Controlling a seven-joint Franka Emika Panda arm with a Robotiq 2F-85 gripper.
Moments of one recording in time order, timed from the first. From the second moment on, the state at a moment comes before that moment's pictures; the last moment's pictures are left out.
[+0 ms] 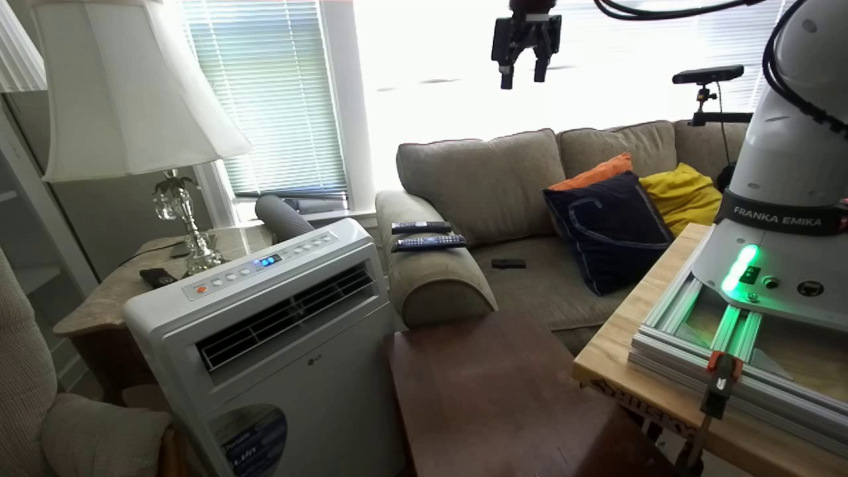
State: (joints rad) arm 0.04 -0.66 0.21 -2.63 0.02 2.09 0.30
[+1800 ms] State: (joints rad) arm 0.31 0.16 0.29 -2.15 -0.04 2.89 0.40
